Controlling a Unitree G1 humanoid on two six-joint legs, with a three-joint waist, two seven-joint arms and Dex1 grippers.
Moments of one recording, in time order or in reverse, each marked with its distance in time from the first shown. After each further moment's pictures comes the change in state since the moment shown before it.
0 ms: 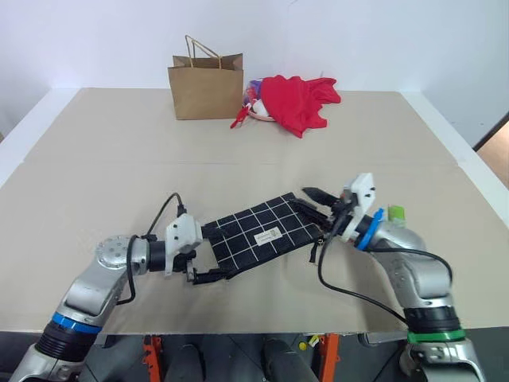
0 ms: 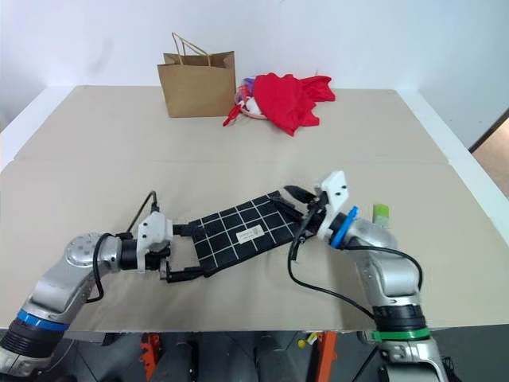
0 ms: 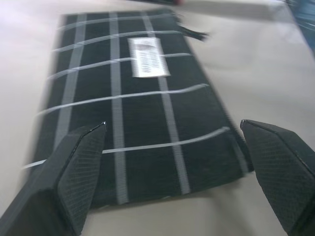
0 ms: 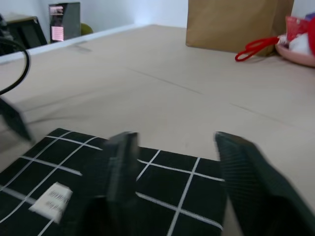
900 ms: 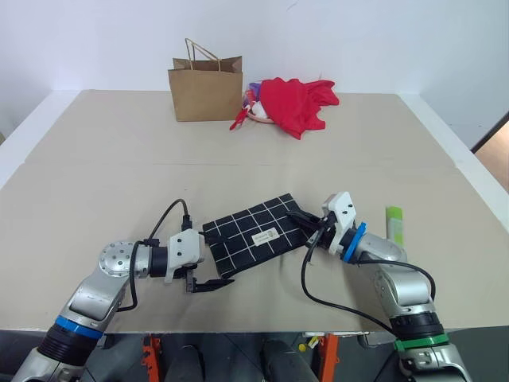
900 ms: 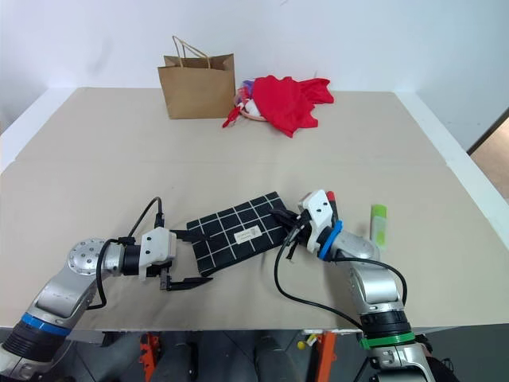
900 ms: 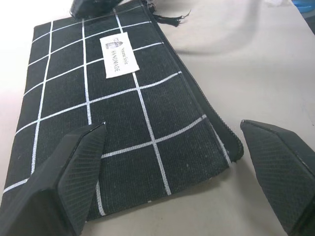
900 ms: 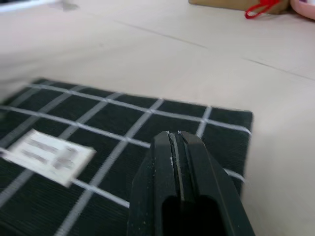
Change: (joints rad) left arm 0.023 0.010 -0.023 0.050 0.107 -0.200 -0.023; right arm 0.049 0.028 0.046 0.004 -0.088 -0.032 0.004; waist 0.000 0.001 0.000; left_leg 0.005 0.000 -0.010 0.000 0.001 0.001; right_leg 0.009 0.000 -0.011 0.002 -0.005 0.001
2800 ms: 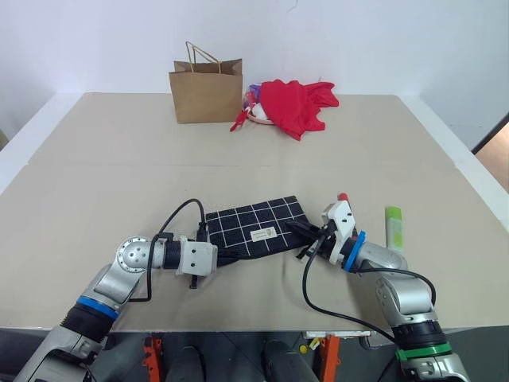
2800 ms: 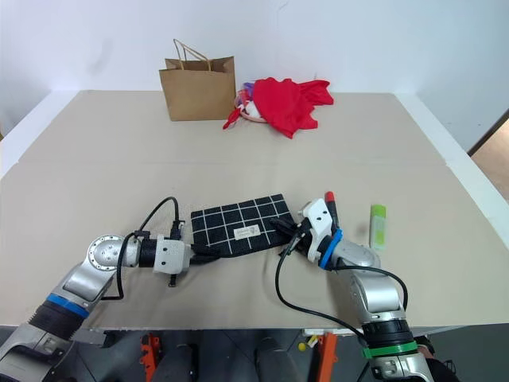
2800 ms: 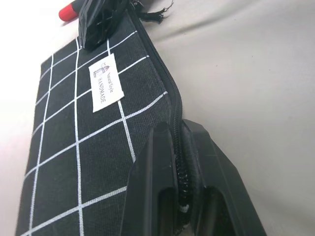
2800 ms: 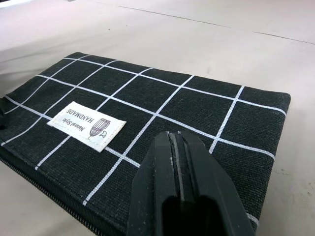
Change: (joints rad) left arm -0.148 -0.038 -0.105 0.304 0.136 -0.405 -0.008; right arm 0.053 -0.002 -0.011 -0.013 -0.014 0.004 0.003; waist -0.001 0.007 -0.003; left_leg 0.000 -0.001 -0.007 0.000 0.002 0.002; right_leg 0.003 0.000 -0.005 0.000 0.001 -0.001
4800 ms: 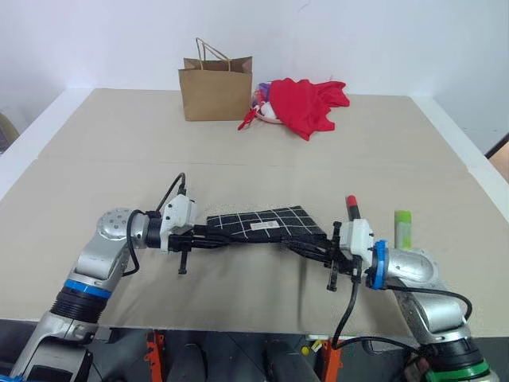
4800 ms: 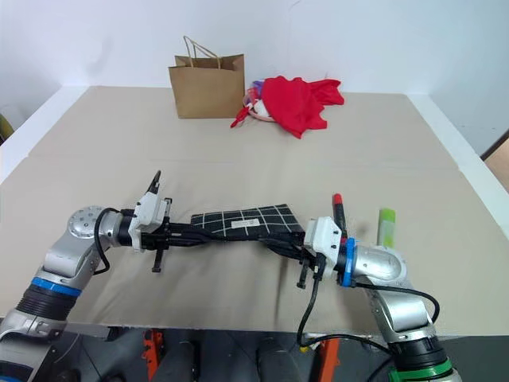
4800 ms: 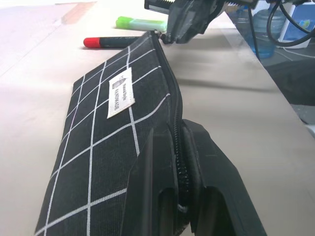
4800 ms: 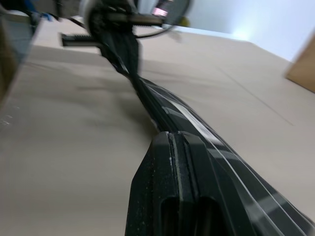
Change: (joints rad) left arm -0.081 0.005 0.147 -0.103 -0.317 0.442 -0.224; right arm 0.115 -0.162 0.035 -0.183 0.036 -0.298 0.291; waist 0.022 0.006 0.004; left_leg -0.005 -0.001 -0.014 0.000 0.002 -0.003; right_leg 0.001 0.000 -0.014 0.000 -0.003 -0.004
